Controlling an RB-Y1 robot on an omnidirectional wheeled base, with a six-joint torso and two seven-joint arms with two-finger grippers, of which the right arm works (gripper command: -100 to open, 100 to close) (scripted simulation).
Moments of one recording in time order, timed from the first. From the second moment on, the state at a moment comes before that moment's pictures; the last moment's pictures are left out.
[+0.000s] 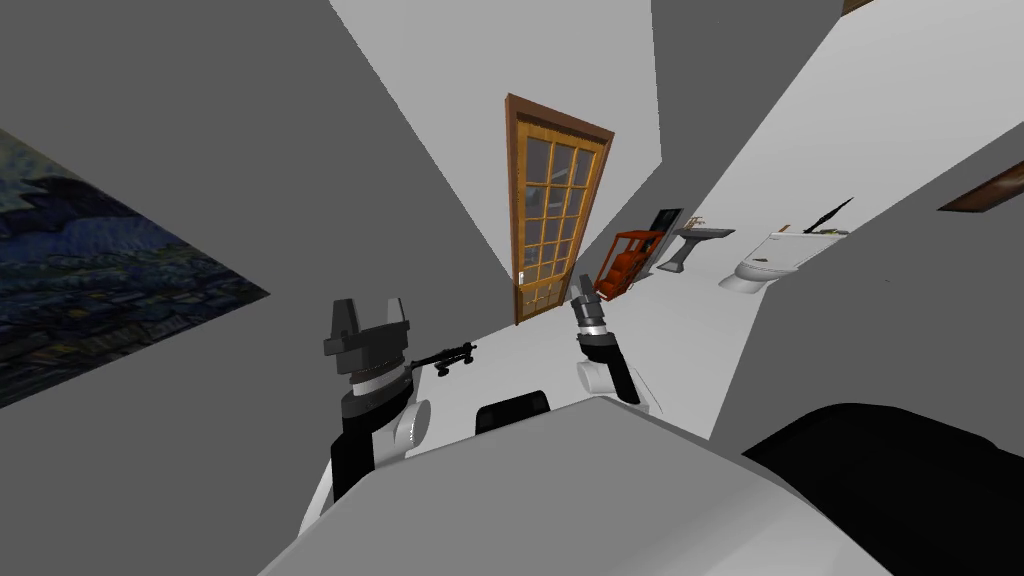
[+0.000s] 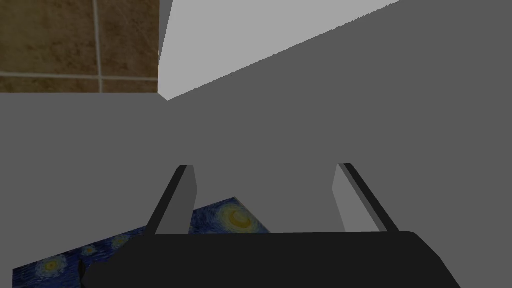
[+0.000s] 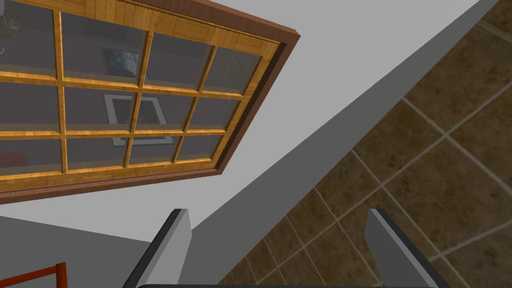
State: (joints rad) arm 0.49 -0.01 -0.03 -2.26 0.07 -0.43 0.11
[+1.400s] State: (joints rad) arm 0.40 -0.07 -0.05 -1.96 0.13 -0.53 0.31
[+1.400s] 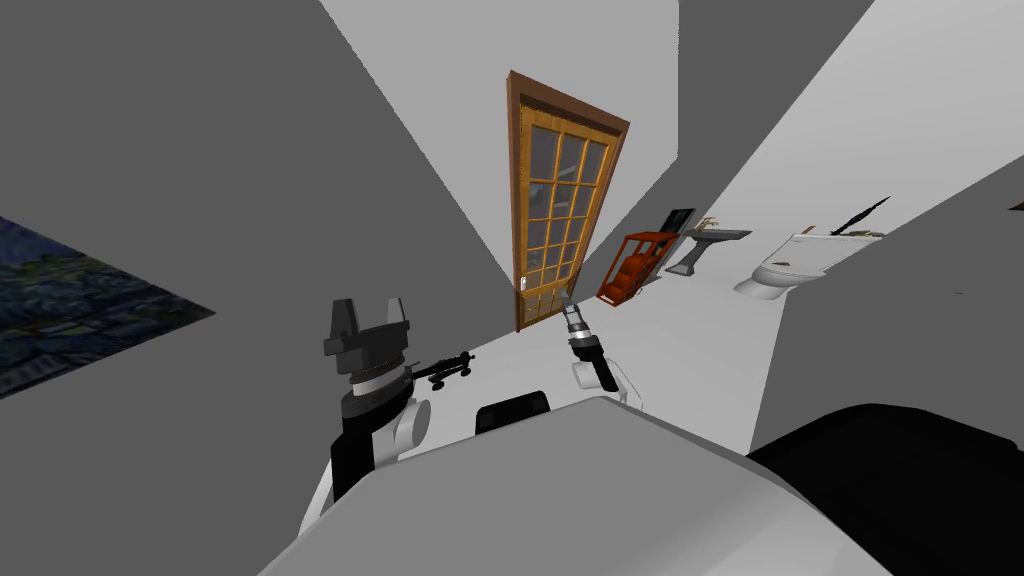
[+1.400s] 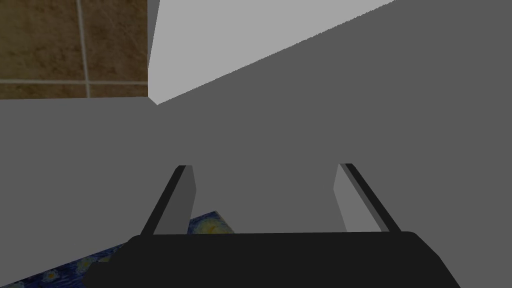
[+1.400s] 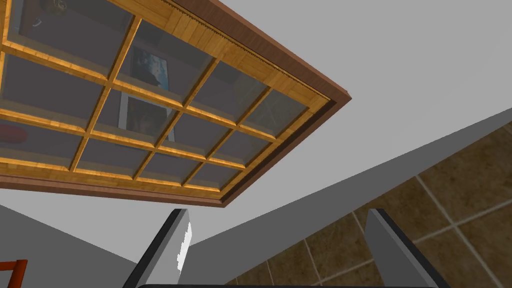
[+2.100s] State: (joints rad) arm 0.33 -0.09 -0.07 -1.75 0.17 -0.60 0.44
